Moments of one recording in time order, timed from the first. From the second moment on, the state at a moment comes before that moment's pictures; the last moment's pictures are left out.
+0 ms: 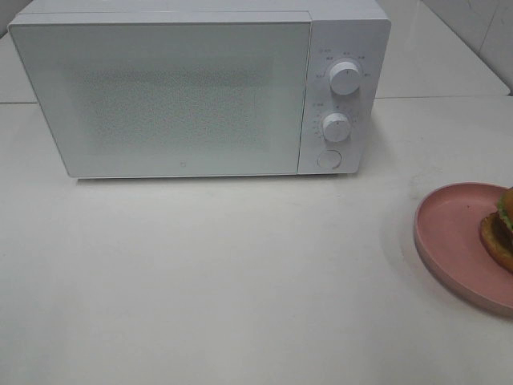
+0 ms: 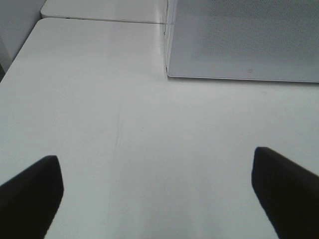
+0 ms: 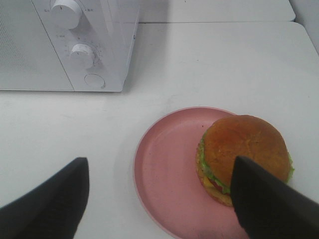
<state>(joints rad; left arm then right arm) 0.05 0.00 -0.52 -0.10 1.07 0.02 0.08 0.46 -0.50 0.00 0.60 0.06</state>
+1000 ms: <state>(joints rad) 0.05 0.00 -0.52 -0.10 1.07 0.02 0.14 0.92 -0.48 0.00 0.02 0.06</state>
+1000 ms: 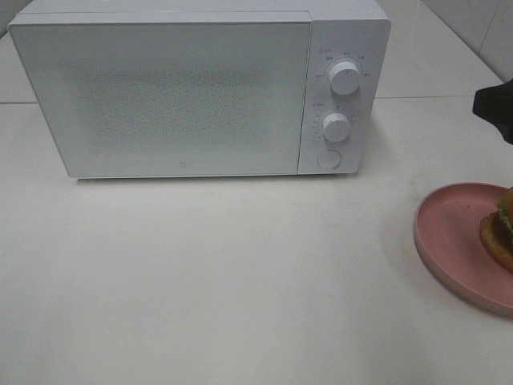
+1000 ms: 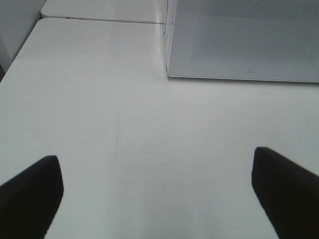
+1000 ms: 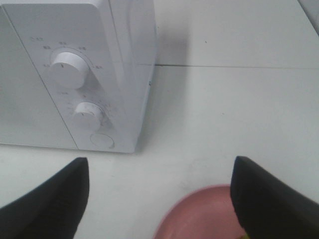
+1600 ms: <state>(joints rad) 0.05 0.00 -0.52 -0.10 1.07 0.02 0.21 1.17 -0.32 0.11 -0.56 -0.11</state>
